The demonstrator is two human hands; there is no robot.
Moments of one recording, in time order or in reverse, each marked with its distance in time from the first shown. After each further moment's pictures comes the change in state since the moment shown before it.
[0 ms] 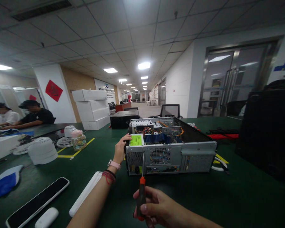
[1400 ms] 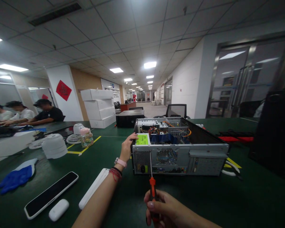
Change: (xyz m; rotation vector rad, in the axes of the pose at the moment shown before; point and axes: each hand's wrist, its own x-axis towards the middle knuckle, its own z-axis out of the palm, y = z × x) left_hand 0.001 0.006 0.002 0.024 0.007 -0.009; right_hand -0.002 0.000 0.001 -0.027 0.031 0.082
